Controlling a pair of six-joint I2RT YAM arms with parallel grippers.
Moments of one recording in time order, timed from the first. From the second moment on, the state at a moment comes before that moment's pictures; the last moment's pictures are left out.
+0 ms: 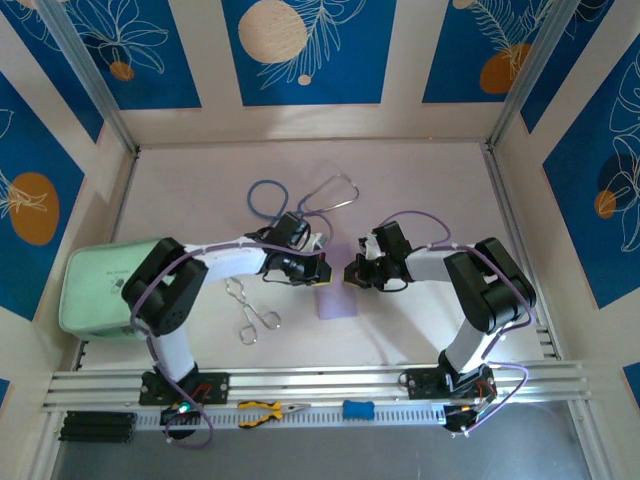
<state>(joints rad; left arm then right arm) -0.70 1.81 1.02 -0.22 0.62 -0.68 0.42 1.69 0.67 -0.03 -0.61 0.68</state>
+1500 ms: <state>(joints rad) -0.61 1.94 1.04 -0.14 0.63 -0.58 0.42 1.69 0.67 -0.03 -0.61 0.68</state>
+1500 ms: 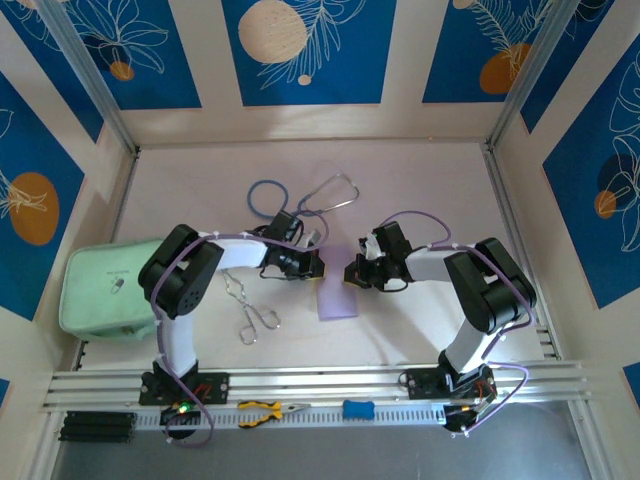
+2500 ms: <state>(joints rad) -0.56 2.02 1.18 -0.21 0.63 -0.59 0.42 1.69 0.67 -0.03 -0.61 0.68</state>
